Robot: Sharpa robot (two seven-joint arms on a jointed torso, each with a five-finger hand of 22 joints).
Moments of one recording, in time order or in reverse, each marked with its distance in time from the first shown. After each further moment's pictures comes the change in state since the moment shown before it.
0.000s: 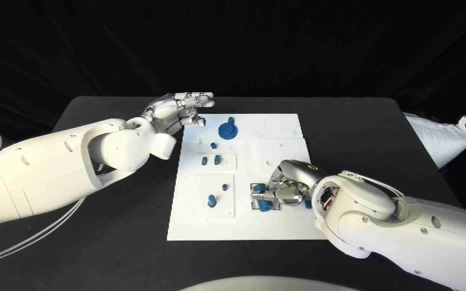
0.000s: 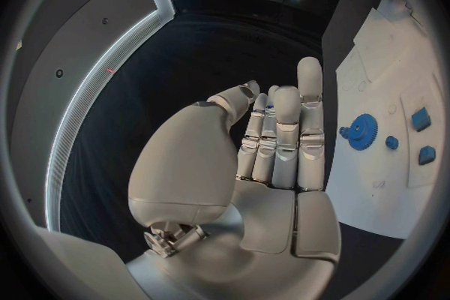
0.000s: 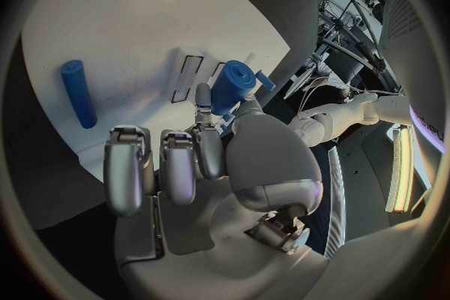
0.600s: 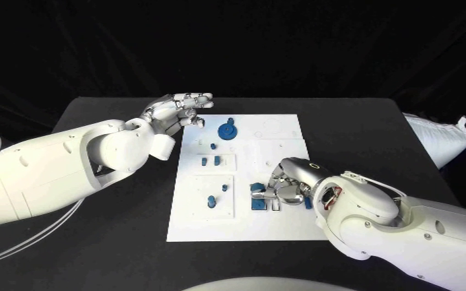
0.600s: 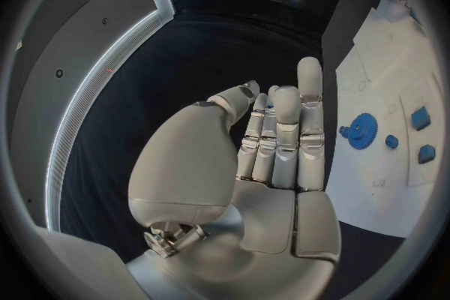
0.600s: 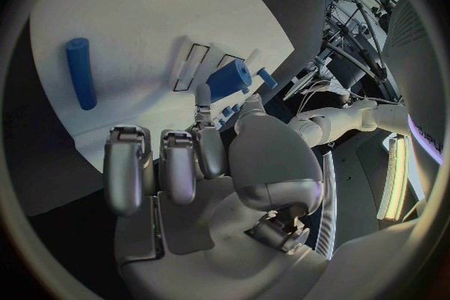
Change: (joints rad) left arm 0.000 -0.002 0.000 0.000 0.000 0.001 -0.001; left_hand 0.000 0.000 0.000 0.000 0.000 0.000 0.000 0.000 0.000 0.000 0.000 0.000 0.000 0.000 0.000 0.000 0.000 0.000 0.000 0.000 0.000 0.000; right arm 0.000 -0.014 0.001 0.018 -0.074 -0.024 -0.003; right_hand -0.025 -0.031 -0.016 -0.007 -0.071 -0.007 0.000 -0.011 0.031 0.000 0.000 -0.023 0.001 0.000 0.000 -0.010 0.000 0.000 0.000 0.000 -0.009 0.000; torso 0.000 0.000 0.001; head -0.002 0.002
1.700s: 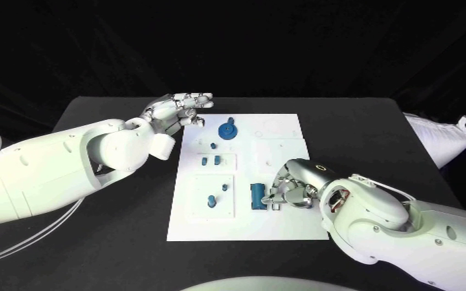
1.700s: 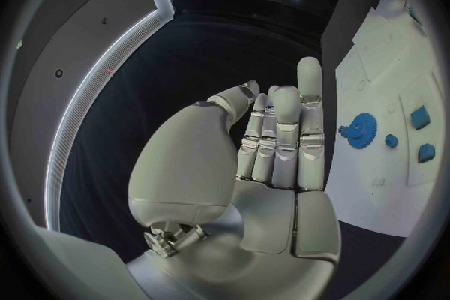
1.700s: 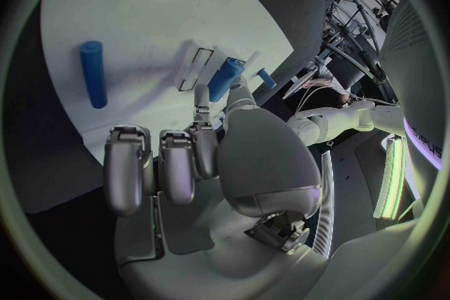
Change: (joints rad) left arm 0.000 -0.002 0.000 -0.002 0.000 0.003 -0.003; left_hand 0.000 0.000 -0.003 -0.003 0.000 0.000 0.000 0.000 0.000 0.000 0.000 0.009 0.000 0.000 0.000 0.000 -0.004 0.000 0.000 0.000 0.000 -0.002; right arm -0.014 -0.057 0.002 0.029 -0.003 -0.035 0.026; right_hand 0.210 0.019 0.037 -0.072 0.056 -0.038 0.016 -0.038 0.017 -0.004 0.008 0.000 0.010 -0.002 0.009 0.000 0.001 0.000 0.000 0.000 0.000 0.001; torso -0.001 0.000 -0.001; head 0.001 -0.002
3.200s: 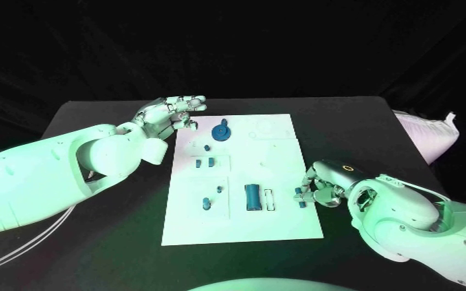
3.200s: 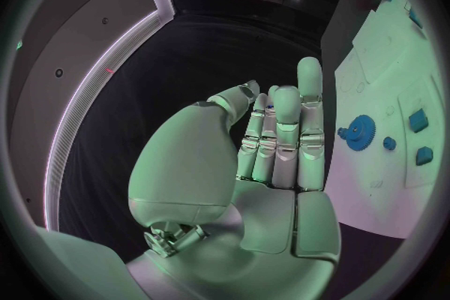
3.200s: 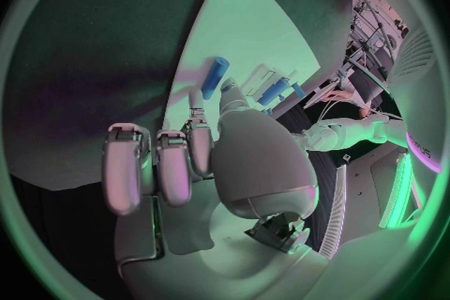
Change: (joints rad) left arm -0.001 -0.003 -0.001 0.009 0.000 0.001 -0.001; left_hand 0.000 0.000 0.000 0.000 0.000 0.000 0.000 0.000 0.000 -0.004 0.004 0.000 0.000 -0.001 0.001 0.000 -0.002 0.000 0.000 0.000 0.000 -0.001; right arm -0.019 -0.147 0.000 -0.026 -0.068 0.045 0.014; right_hand 0.069 0.037 0.052 -0.036 0.024 -0.025 0.030 -0.100 -0.090 -0.005 0.037 -0.052 0.164 0.002 0.031 0.000 0.000 0.000 -0.002 0.024 -0.004 -0.001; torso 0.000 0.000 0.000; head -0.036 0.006
